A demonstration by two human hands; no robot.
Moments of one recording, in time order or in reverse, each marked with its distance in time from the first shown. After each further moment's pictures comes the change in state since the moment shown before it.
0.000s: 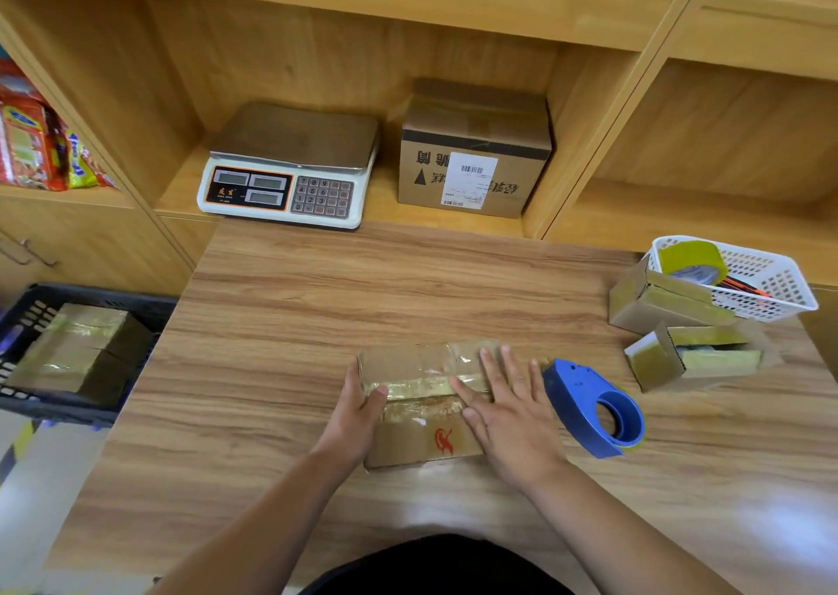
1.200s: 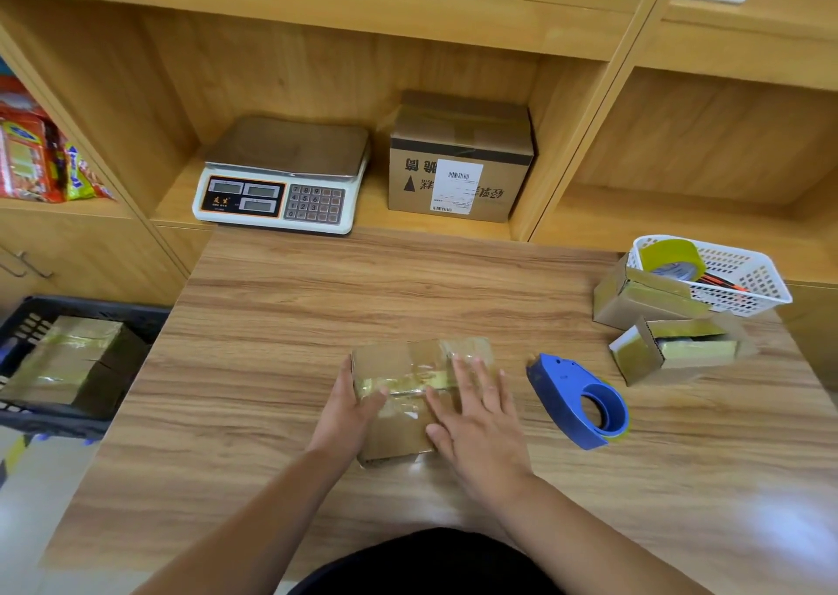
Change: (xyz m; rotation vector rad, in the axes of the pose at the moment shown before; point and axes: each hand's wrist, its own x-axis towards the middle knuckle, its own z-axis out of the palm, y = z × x) left_hand -0.010 0.004 0.004 0.160 0.087 0.074; right_hand -0.024 -0.038 -0.021 -0.037 -0.001 0.019
